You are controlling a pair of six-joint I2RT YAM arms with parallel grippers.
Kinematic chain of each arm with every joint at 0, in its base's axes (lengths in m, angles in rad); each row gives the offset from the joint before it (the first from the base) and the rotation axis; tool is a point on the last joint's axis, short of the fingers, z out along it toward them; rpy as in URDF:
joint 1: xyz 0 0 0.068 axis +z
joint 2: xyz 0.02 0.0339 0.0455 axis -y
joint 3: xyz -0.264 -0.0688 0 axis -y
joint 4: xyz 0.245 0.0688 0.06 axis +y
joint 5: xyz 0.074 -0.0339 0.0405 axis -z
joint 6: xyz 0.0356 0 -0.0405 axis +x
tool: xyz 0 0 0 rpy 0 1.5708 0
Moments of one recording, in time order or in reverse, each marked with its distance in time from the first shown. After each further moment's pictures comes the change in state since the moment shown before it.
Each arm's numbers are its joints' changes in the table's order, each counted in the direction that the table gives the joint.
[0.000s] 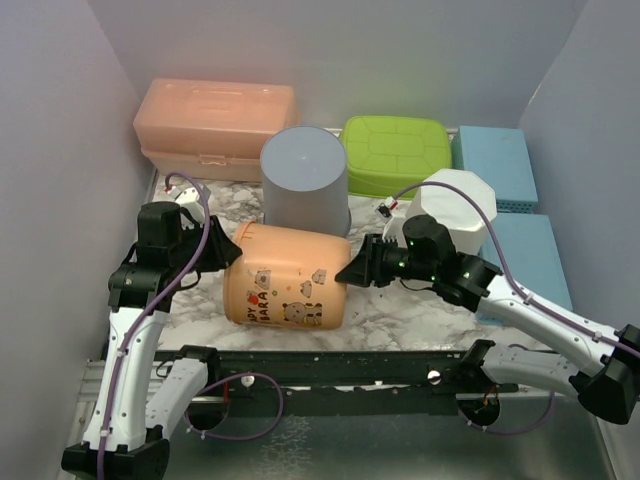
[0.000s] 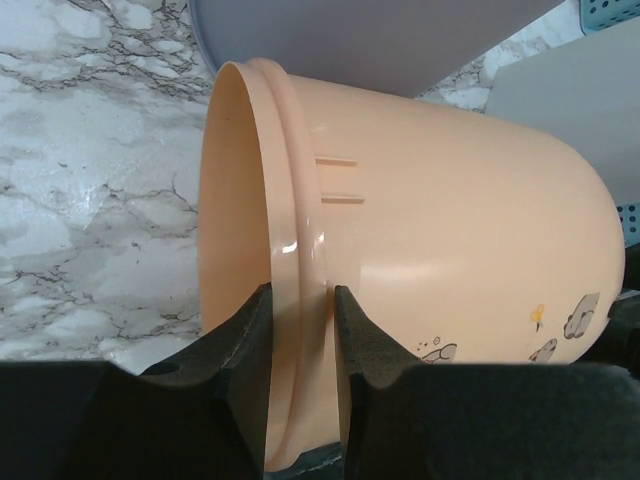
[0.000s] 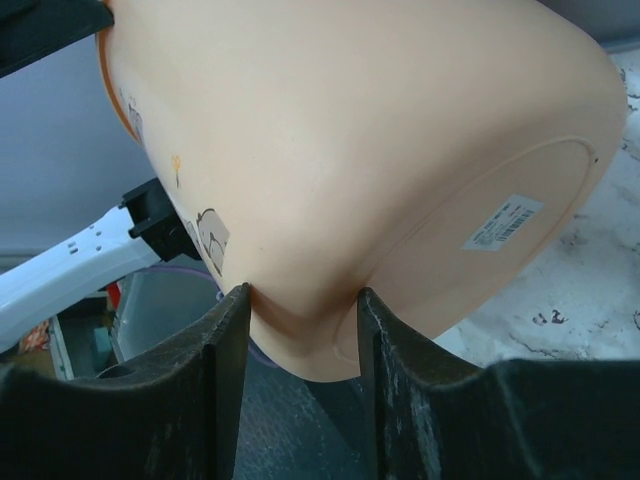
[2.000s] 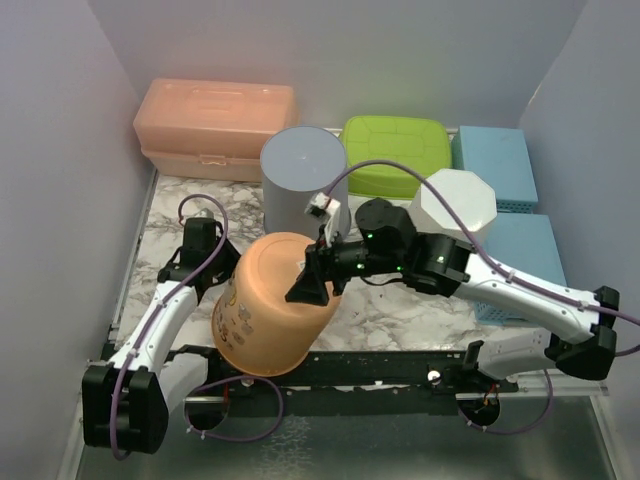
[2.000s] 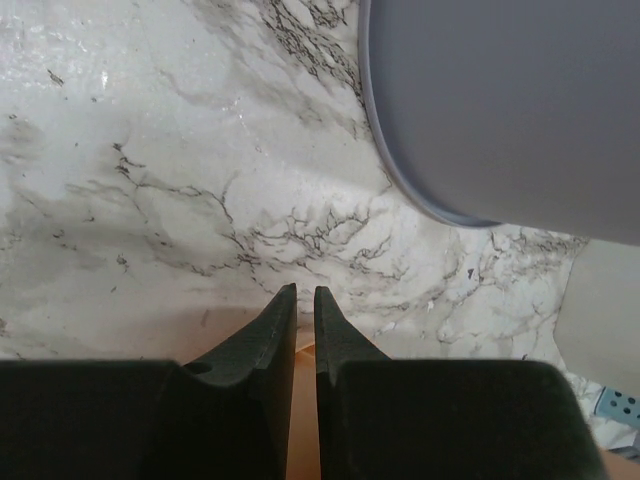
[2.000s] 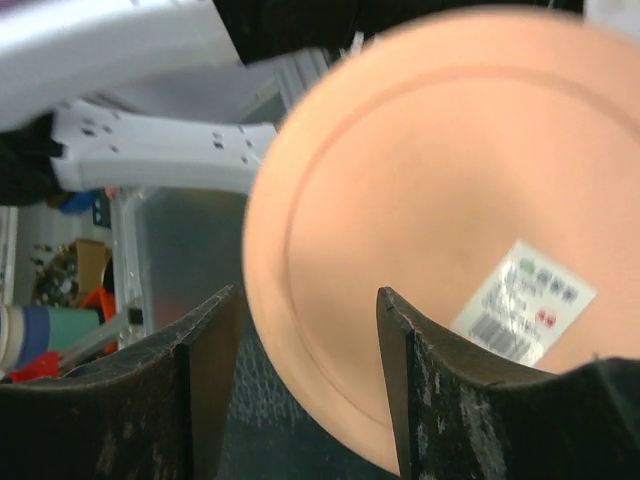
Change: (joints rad) left arm -0.020 -0.169 -0.455 -0.487 -0.208 -0.391; right arm 0.276 -0.231 0.510 0.143 -0.061 -0.281
